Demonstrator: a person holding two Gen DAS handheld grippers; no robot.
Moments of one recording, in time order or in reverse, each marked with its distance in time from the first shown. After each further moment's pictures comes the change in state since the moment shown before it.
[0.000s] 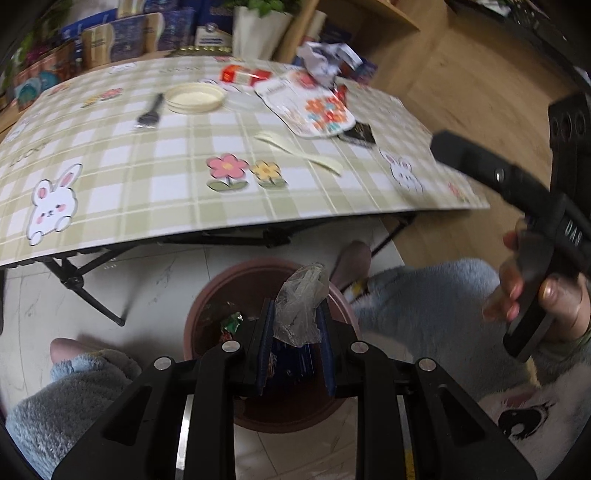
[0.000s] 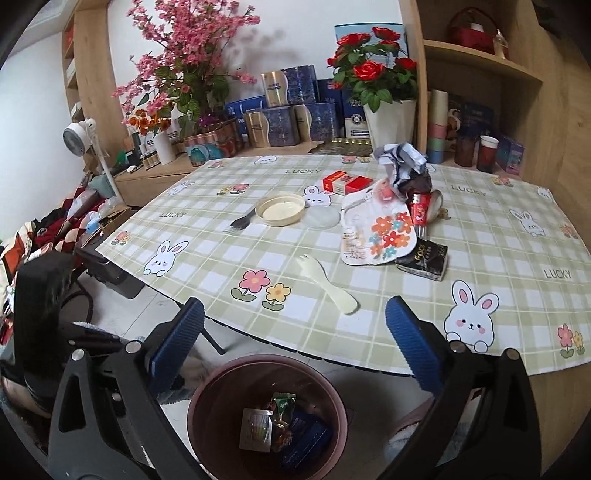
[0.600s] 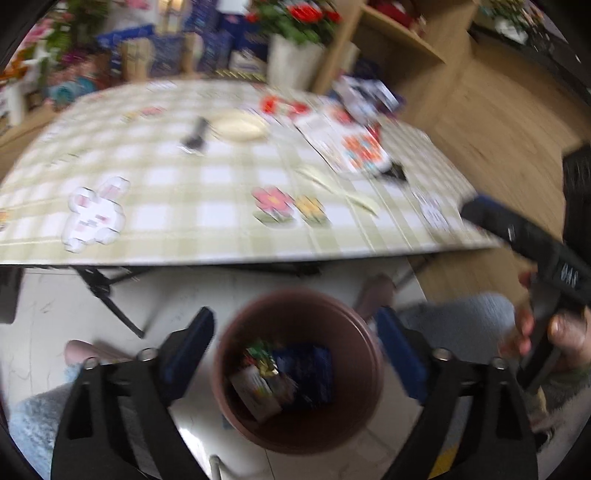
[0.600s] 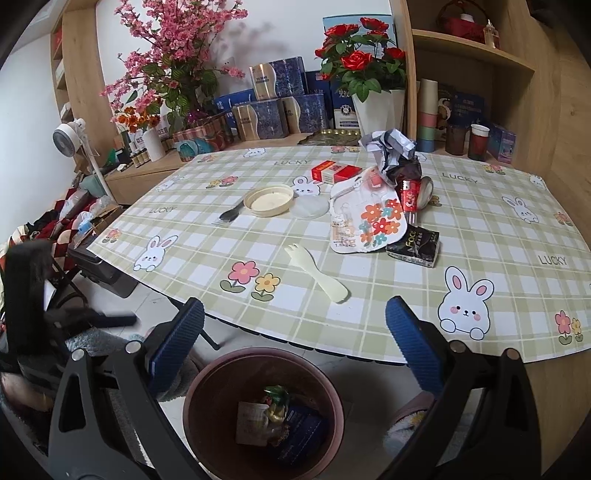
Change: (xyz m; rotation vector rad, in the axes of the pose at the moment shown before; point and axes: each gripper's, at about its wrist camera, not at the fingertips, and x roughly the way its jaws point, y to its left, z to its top) left arm -0.024 0.023 0.007 -0.091 -0.168 0.130; right arm 0.005 -0.003 -0.008 0.023 0.034 -0.036
